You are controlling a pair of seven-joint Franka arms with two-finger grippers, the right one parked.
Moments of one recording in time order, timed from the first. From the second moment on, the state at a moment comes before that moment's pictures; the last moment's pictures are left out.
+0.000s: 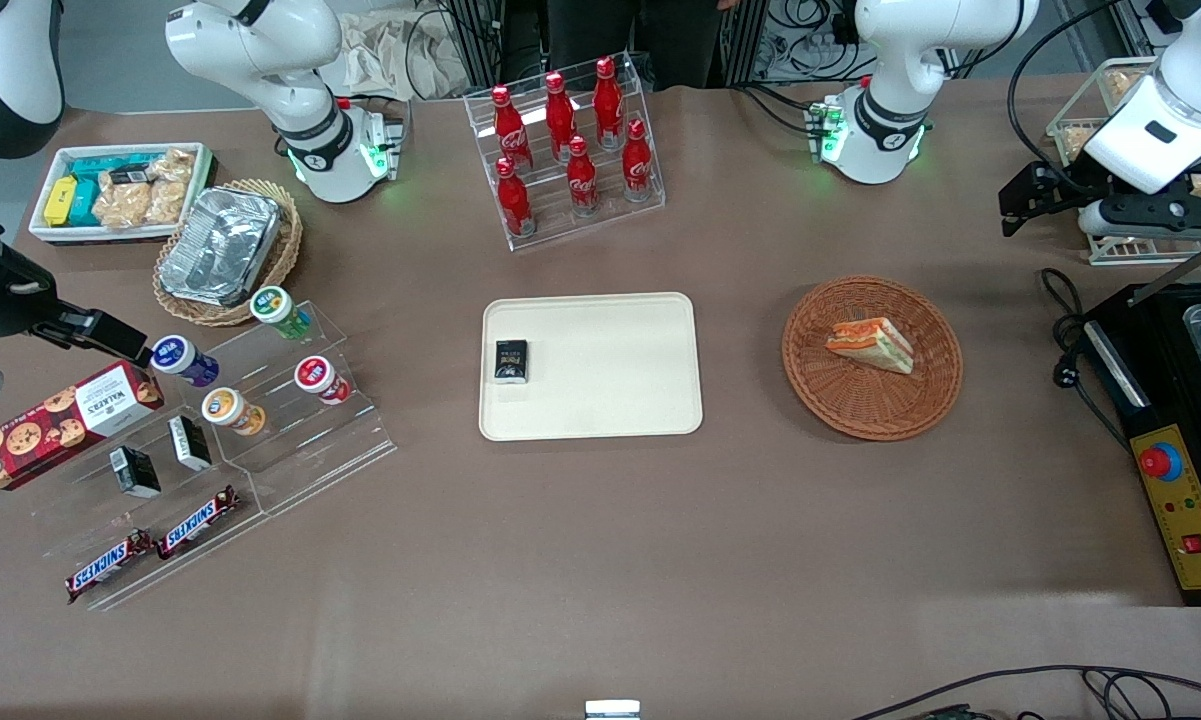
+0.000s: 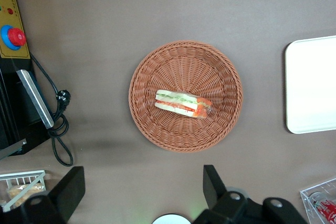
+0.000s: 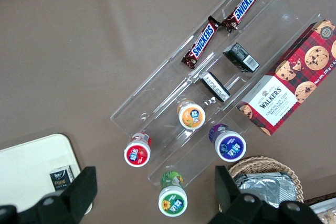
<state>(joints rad) -0.07 -0.29 0.00 -1.94 0.01 1.64 0.03</state>
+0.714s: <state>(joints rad) -0.07 -0.28 0.01 -1.94 0.01 1.64 0.03</state>
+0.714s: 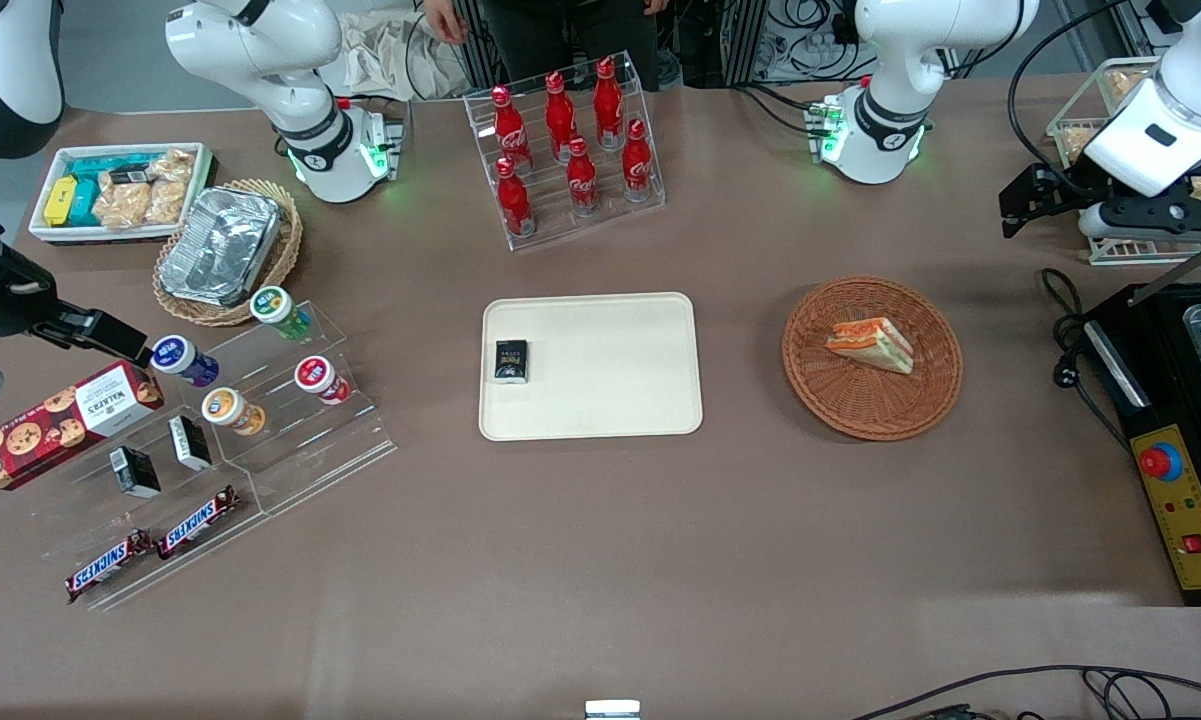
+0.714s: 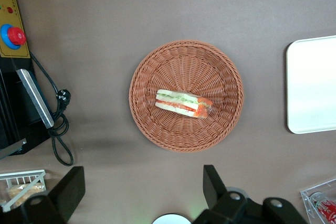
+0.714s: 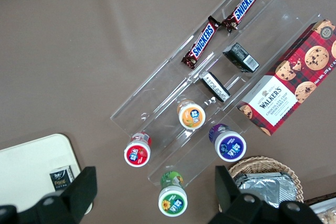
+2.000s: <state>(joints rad) -0.05 -0.29 0.00 -1.98 -0.01 1.58 -0.51</state>
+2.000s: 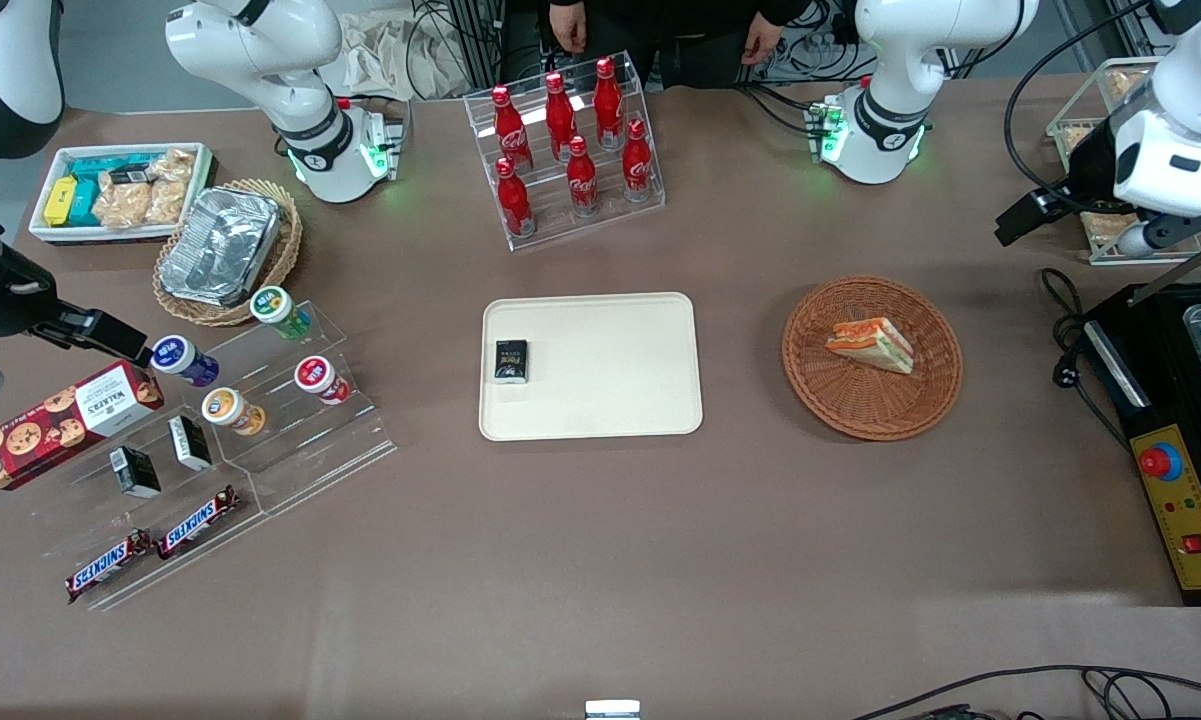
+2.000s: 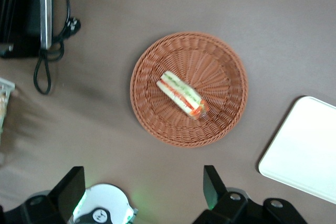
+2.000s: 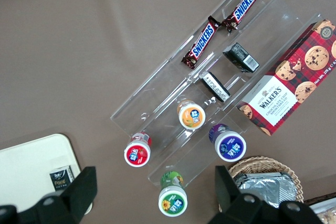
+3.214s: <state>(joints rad) -0.15 -0.11 -0.02 -2.43 0.02 2.23 -1.26</state>
